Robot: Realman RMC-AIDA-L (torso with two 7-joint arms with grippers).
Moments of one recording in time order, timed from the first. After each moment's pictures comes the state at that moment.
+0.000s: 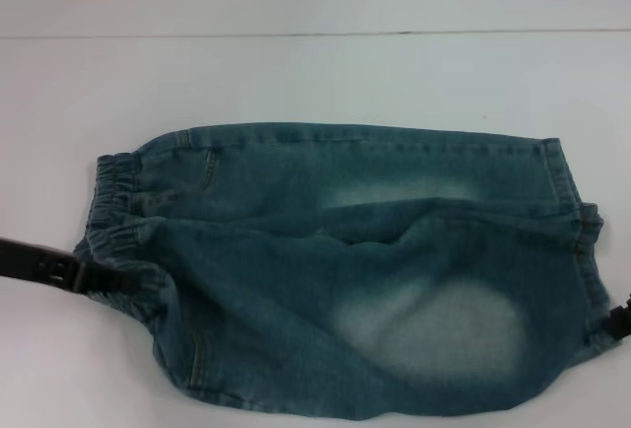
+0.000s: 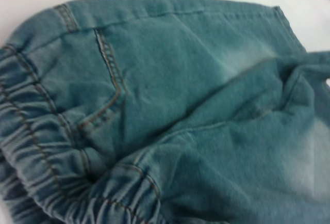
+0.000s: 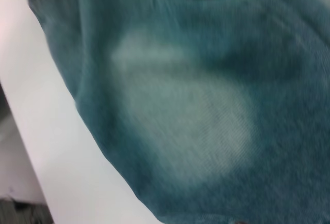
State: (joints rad) left arm -0.59 -2.05 0.52 0.93 2.60 1.78 -2.10; right arm 0.67 1.95 -0.56 -0.81 -2.79 -1.87 1.75
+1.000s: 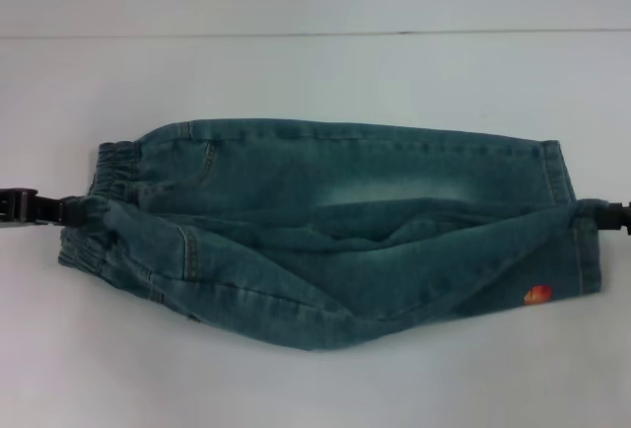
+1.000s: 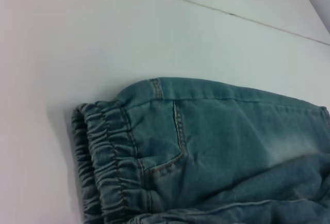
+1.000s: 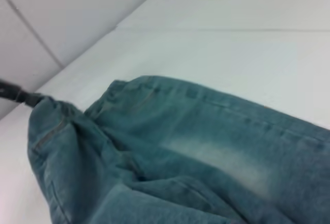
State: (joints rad) left arm -0.61 -1.99 0.35 0.92 2.59 1.73 -2.20; right arm 0.54 1.84 -0.35 -0.55 -2.39 -1.70 1.62
